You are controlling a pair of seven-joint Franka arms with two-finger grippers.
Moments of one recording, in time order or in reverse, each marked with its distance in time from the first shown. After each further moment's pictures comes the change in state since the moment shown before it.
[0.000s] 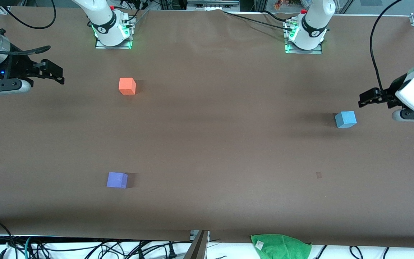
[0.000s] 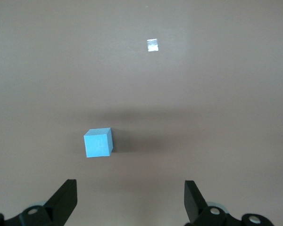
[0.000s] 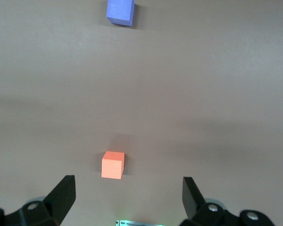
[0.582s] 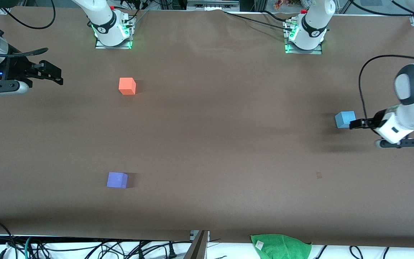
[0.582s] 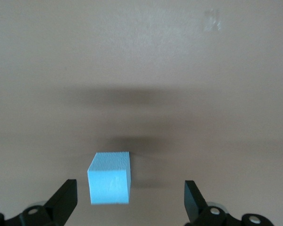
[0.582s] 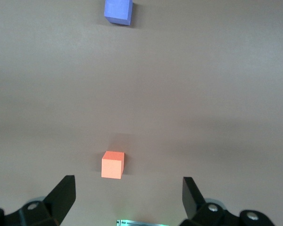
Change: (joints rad) left arm 0.096 0.184 0.004 -0.265 0.025 0.411 0.057; right arm 0.000 0.003 -0.007 0.000 0.004 -0.001 0.000
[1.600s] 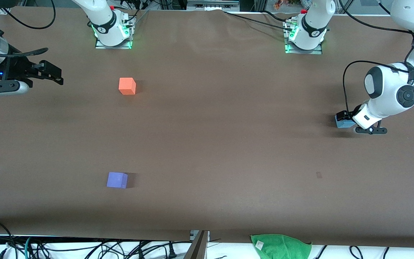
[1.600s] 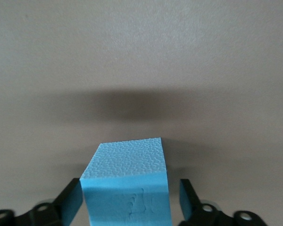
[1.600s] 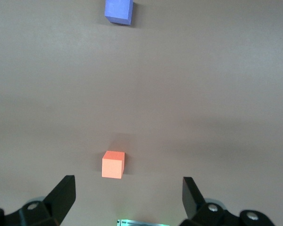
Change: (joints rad) left arm 0.094 0.042 0.000 -0.337 0.066 0.385 0.104; right arm 0.000 0.000 0.000 0.000 0.002 -0.001 0.000
